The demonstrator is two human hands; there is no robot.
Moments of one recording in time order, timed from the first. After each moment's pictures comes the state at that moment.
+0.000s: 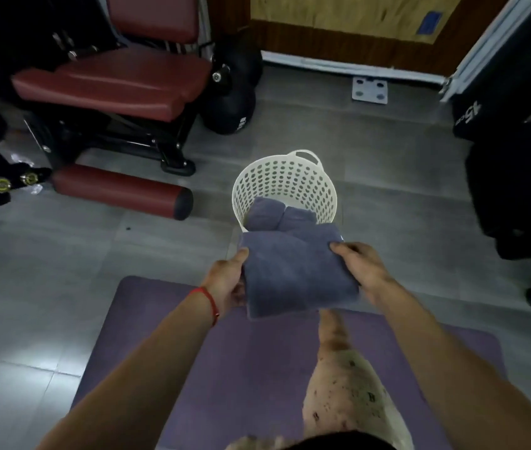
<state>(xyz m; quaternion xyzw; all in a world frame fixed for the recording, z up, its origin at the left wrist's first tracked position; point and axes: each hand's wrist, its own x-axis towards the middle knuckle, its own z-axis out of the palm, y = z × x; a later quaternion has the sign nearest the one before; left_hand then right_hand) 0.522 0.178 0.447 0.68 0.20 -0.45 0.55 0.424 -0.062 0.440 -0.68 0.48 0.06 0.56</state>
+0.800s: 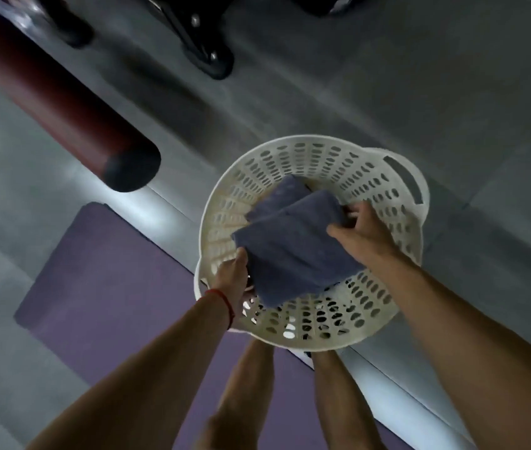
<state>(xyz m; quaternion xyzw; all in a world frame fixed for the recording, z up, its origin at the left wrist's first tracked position) 0.773 -0.083 0.095 0.54 0.56 -0.30 0.55 0.840 -0.309 0.086 -0.81 0.24 0.35 0.41</state>
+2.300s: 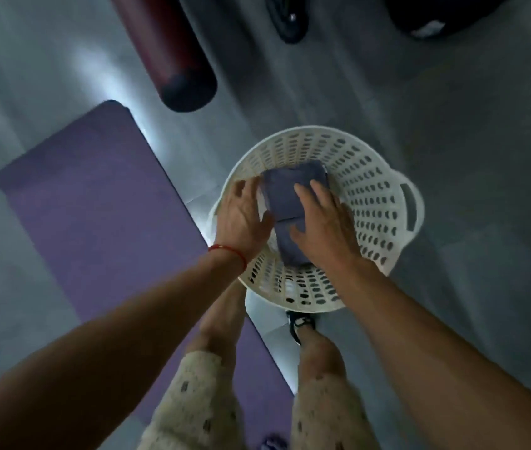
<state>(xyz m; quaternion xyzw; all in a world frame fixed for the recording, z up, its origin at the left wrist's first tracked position) 0.768 -0.077 0.198 0.90 0.26 -0.14 0.33 0.826 -0.227 0.195 -0.92 -0.20 0.32 0.12</state>
